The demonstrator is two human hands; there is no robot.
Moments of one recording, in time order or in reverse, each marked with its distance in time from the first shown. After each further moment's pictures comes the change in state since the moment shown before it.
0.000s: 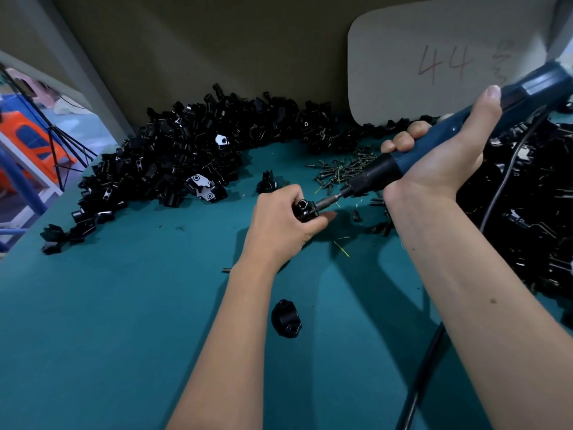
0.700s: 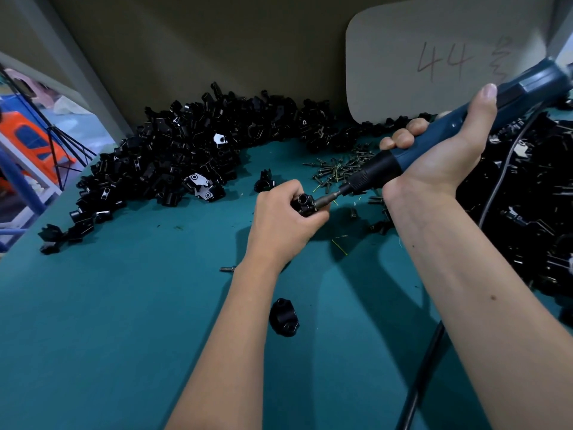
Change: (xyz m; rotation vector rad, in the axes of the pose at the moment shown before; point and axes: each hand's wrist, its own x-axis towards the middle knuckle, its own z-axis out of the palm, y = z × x) left_hand 0.000 0.005 0.009 -0.060 0.098 0.027; right_hand 0.000 -0.003 0.000 0.038 -0.013 0.038
